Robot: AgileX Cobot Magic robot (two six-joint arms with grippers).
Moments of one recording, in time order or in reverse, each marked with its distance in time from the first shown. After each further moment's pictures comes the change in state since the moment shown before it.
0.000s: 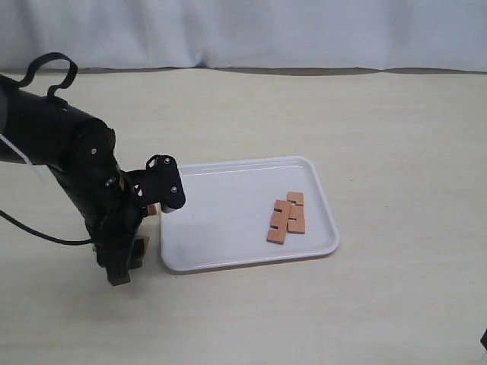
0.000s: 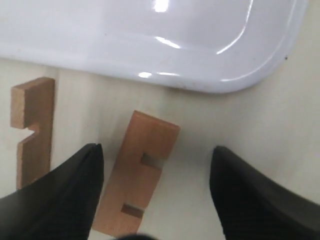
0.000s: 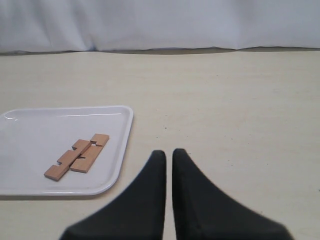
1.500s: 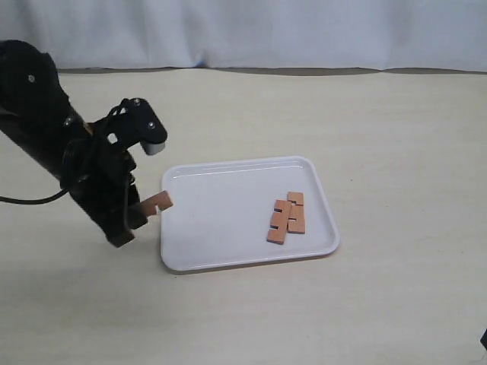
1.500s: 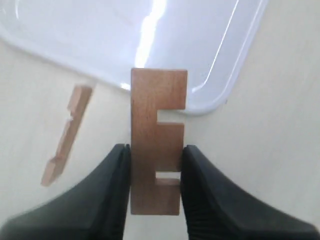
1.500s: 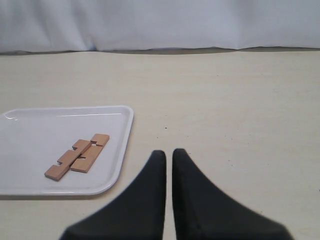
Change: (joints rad) left arm 0.085 -0.202 -0.044 -0.272 0.160 0.063; right arm 0.000 0.000 0.000 0.000 0.000 0.000
